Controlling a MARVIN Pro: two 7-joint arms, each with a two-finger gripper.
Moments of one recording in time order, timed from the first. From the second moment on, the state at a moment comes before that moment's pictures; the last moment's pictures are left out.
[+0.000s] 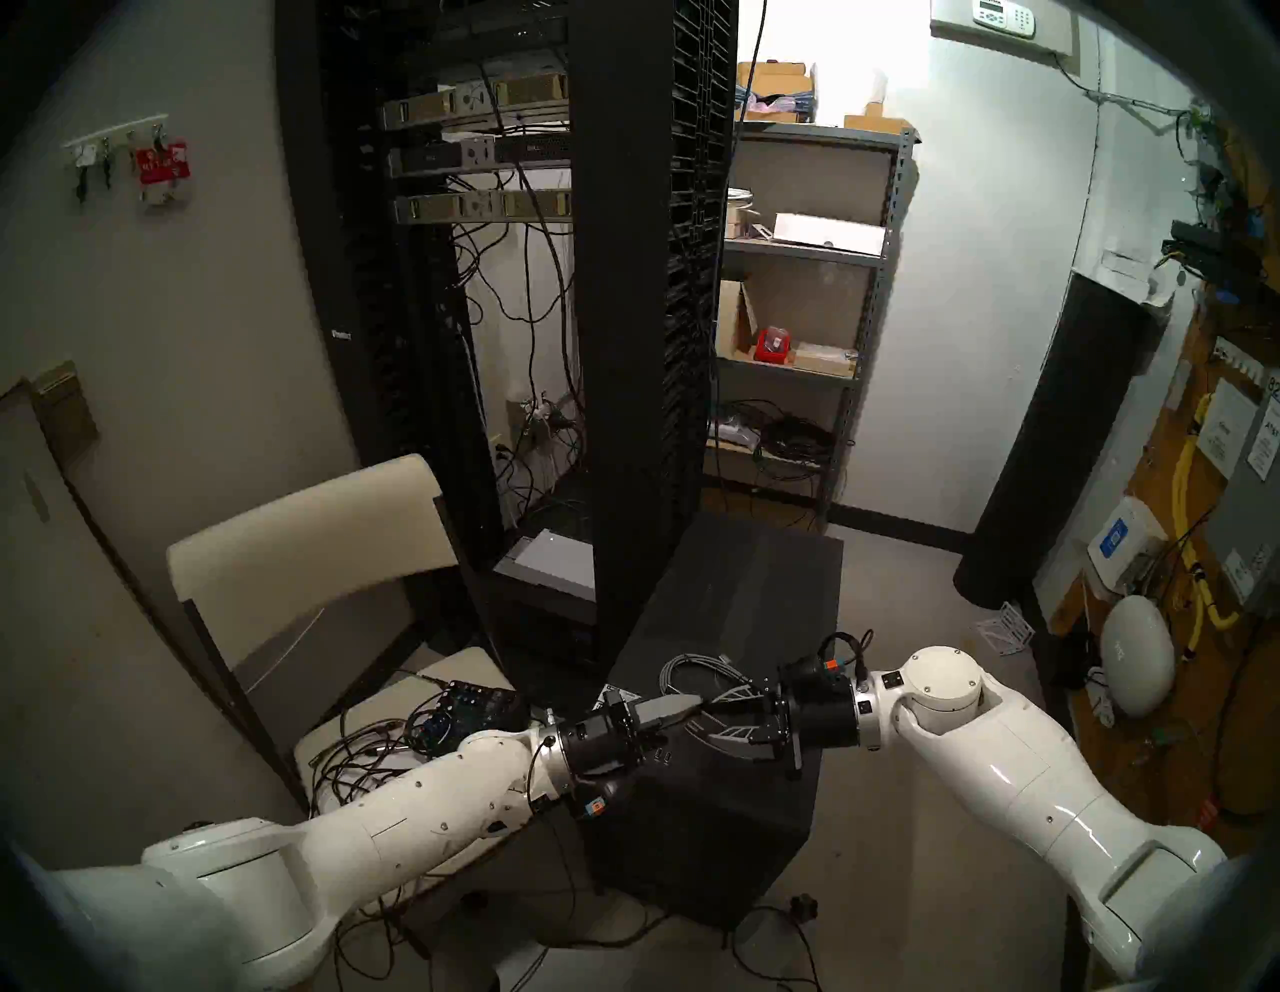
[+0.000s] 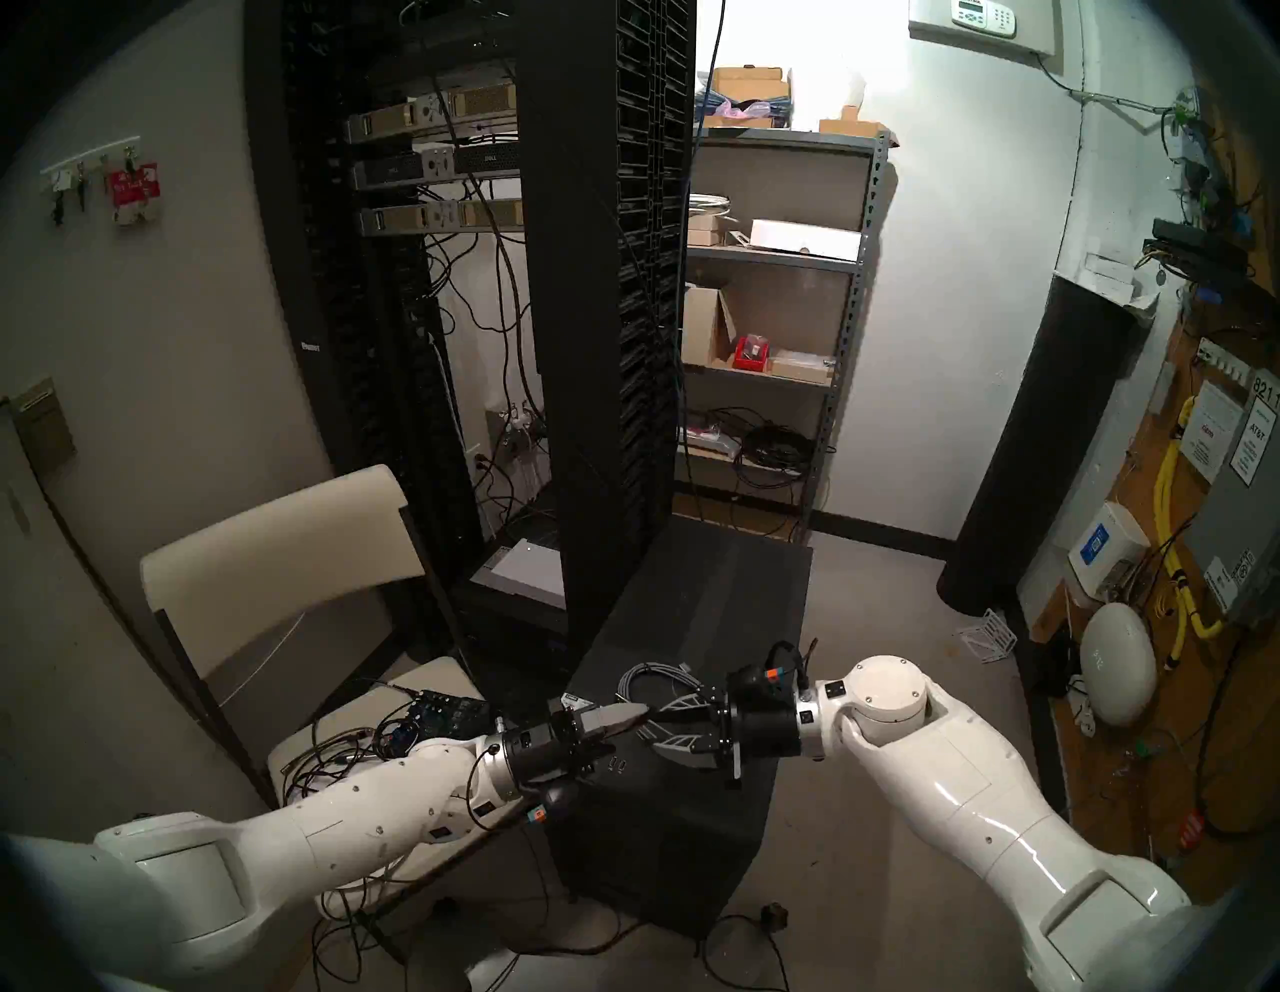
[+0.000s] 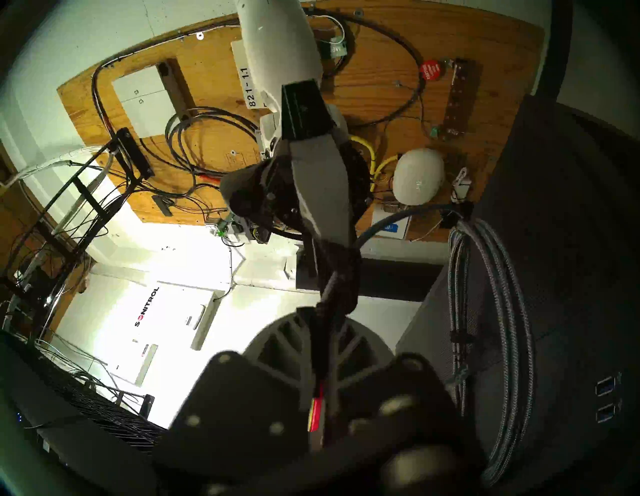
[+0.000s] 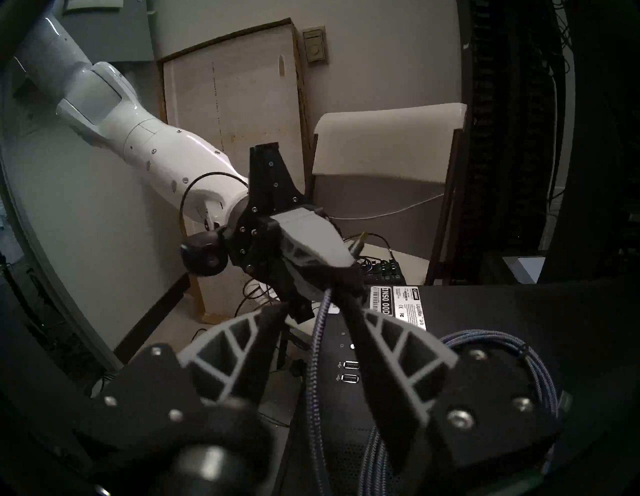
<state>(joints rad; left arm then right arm) 1.15 -1.19 -0.53 -0.86 1.33 -0.62 1.00 -1.34 -0.94 1.08 -1.31 0.44 -0.07 1.15</state>
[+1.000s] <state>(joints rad) 1.18 -1.23 -0.57 -0.82 1.09 -0.93 0.87 -1.49 -0.84 1.23 -1.41 0.42 -0.18 1.00</state>
